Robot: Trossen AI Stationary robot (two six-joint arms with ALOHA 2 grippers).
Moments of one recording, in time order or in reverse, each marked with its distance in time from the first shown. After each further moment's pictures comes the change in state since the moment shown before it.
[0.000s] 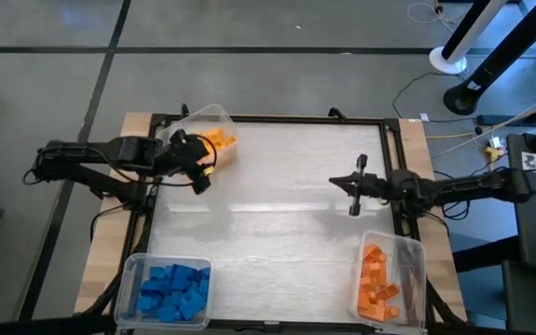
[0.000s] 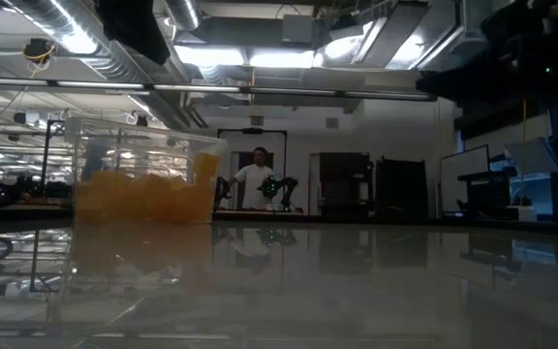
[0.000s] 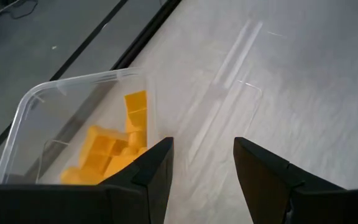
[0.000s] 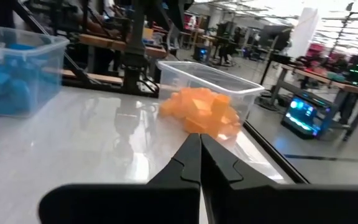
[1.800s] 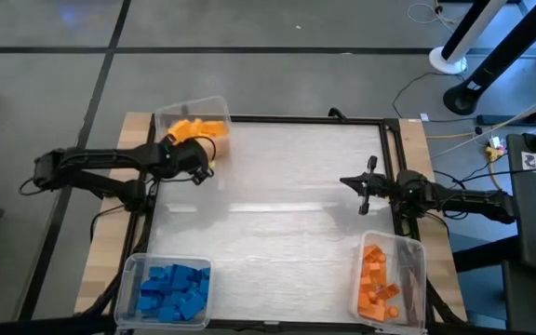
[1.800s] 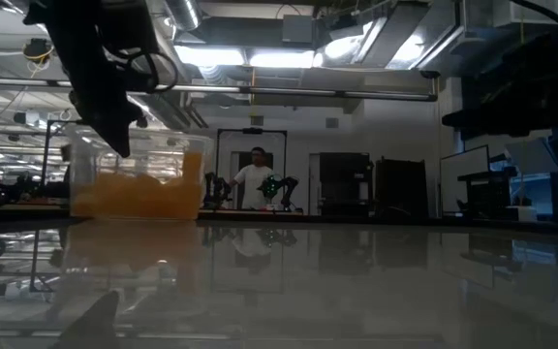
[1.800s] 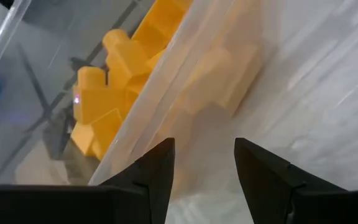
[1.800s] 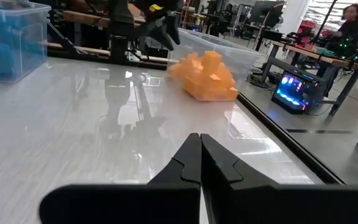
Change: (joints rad) left arm 0.248 0.044 -0.380 0.057 -0.158 -0.081; right arm -0.122 -0.476 -0.111 -0.470 -0.063 0.016
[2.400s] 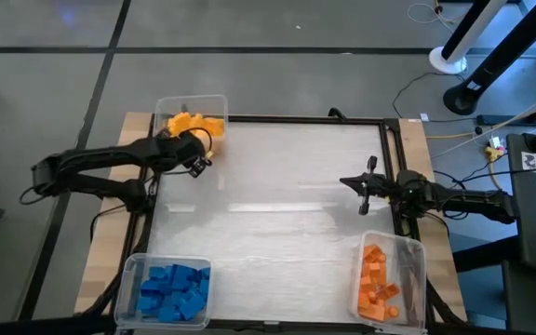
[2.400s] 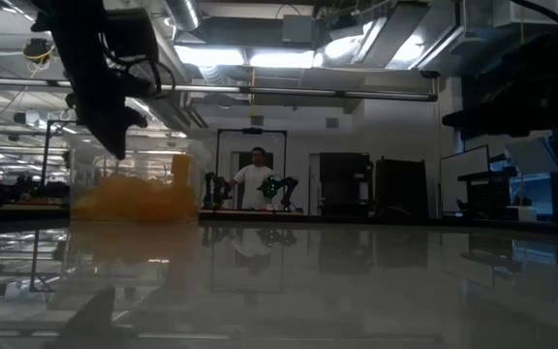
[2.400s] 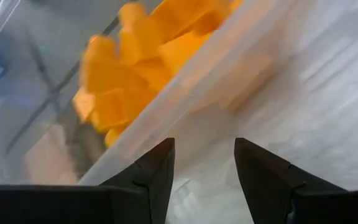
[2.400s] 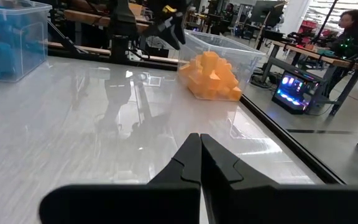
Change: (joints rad) left arm 0.158 -0.015 -0.008 0.015 0.028 0.083; right arm 0.000 0.000 -0.001 -0.009 -0.001 0.000
